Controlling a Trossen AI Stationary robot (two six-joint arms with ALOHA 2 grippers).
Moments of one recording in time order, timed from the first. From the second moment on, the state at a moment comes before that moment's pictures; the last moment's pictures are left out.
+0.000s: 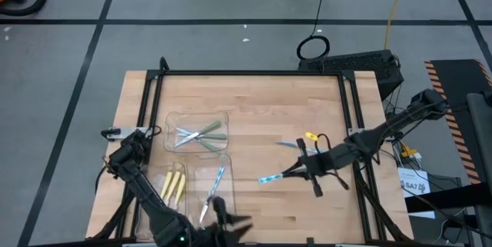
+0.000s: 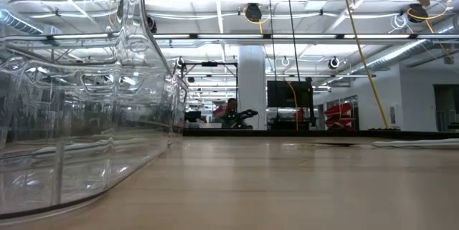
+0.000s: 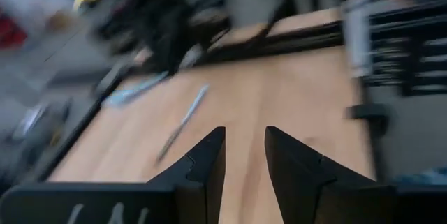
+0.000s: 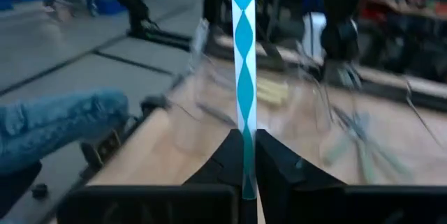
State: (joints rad) left arm -0.83 2.12 2.09 -0.80 -1.06 -0.42; right arm 0.48 1.08 0.63 0.18 0.21 -0.01
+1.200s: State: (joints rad) left arm -0.53 2.12 1.44 1.18 -0.66 0.67; right arm 0.67 0.90 0.49 0.49 0.27 -0.20
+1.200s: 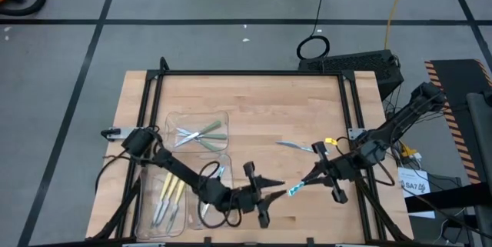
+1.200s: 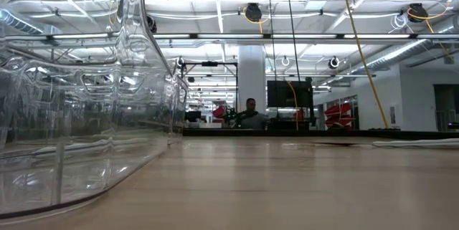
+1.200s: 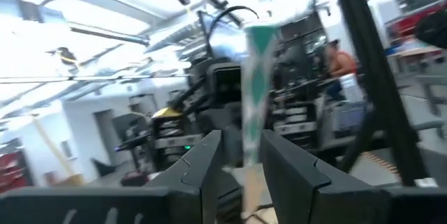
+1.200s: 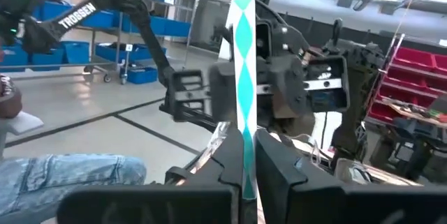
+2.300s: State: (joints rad) left arm -0.50 2.12 1.45 1.18 -0.47 0.57; right arm 0.64 0.98 0.49 0.56 0.31 -0.23
